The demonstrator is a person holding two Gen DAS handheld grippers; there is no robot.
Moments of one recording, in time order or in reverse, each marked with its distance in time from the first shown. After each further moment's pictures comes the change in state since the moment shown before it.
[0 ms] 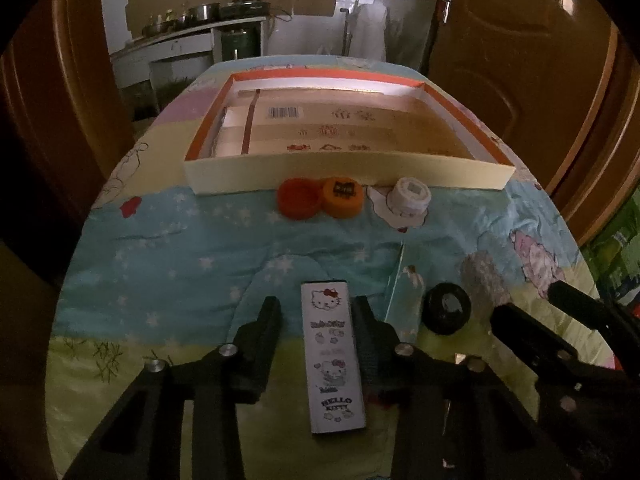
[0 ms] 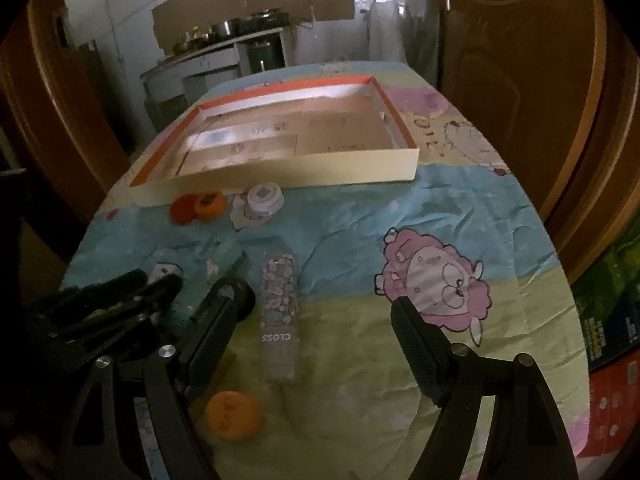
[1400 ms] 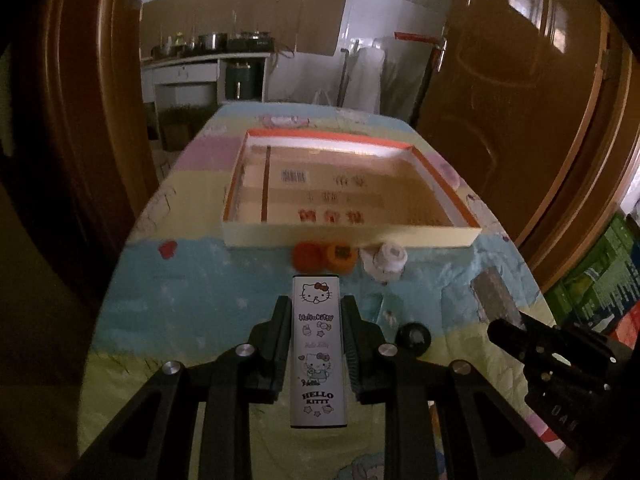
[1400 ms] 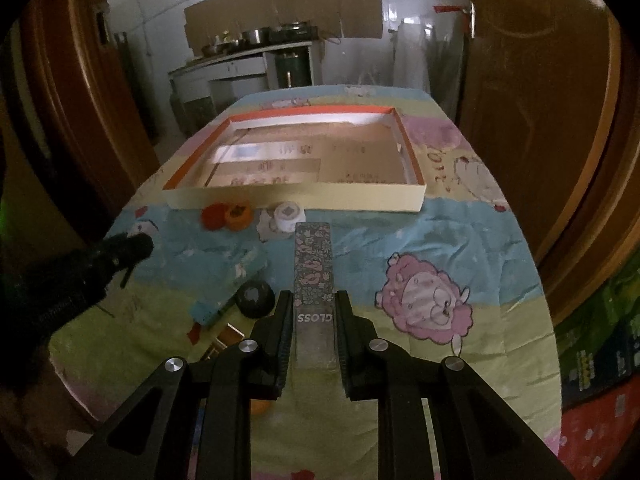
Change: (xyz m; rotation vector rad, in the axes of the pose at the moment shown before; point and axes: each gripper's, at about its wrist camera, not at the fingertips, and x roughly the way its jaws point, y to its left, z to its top) left arm -0.061 0.018 0.020 -0.050 -0.147 -0.054; right arm -0.039 0.006 0.004 -0.101 -0.065 0.042
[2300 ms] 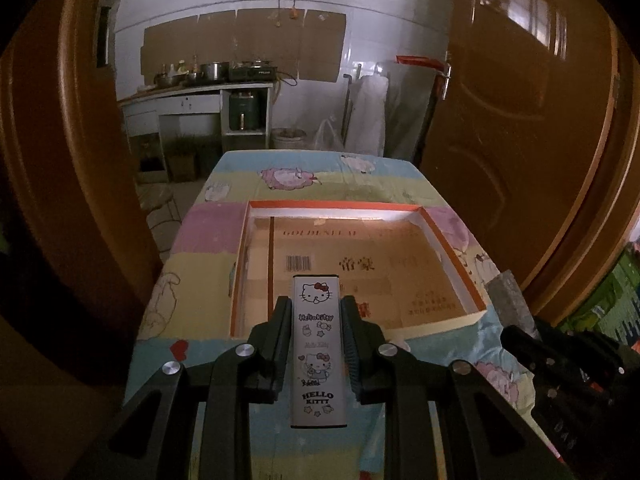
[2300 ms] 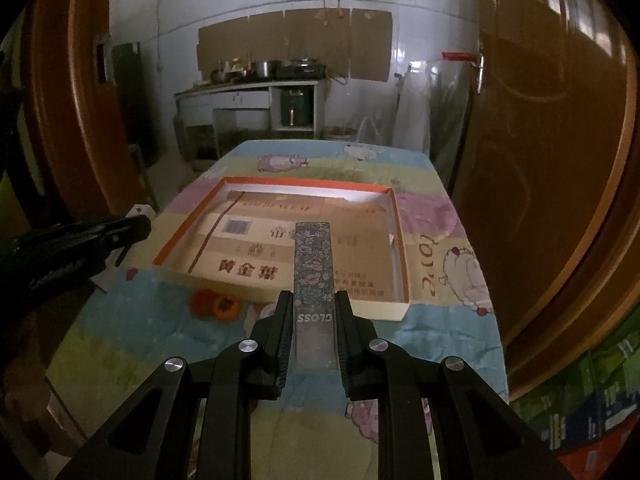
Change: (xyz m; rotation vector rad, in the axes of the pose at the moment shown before) left arm 0.008 0.002 0.080 0.021 -0.078 0.026; right arm -0.009 0.001 0.074 -0.083 -0.130 -0.042
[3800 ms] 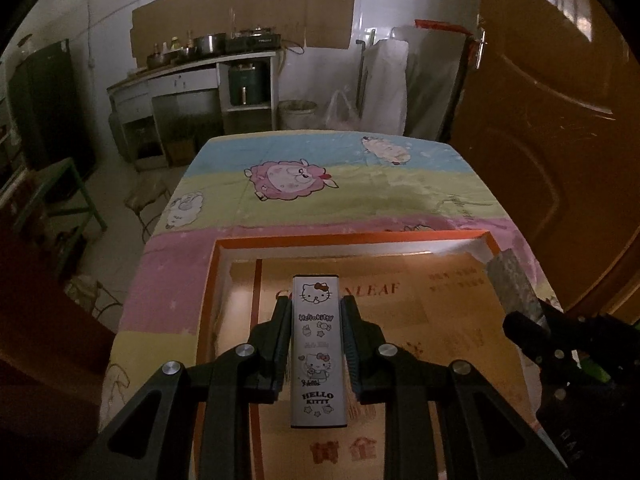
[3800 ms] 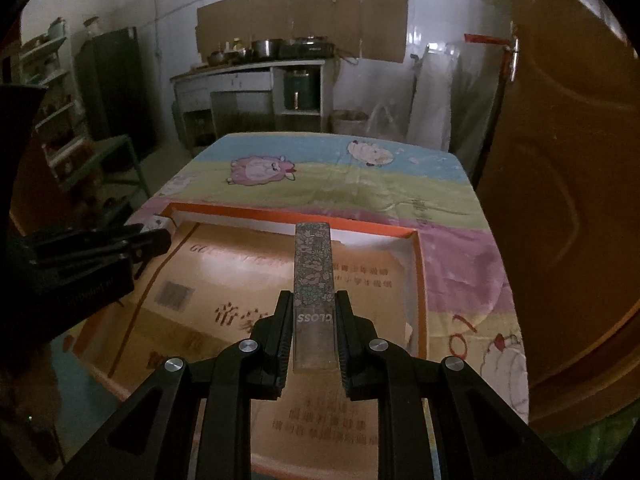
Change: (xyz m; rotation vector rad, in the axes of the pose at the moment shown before) left arm 0.156 -0.004 0.081 0.019 0.123 0.069; right arm 0.157 -0.036 0.090 -0.019 0.080 0.043
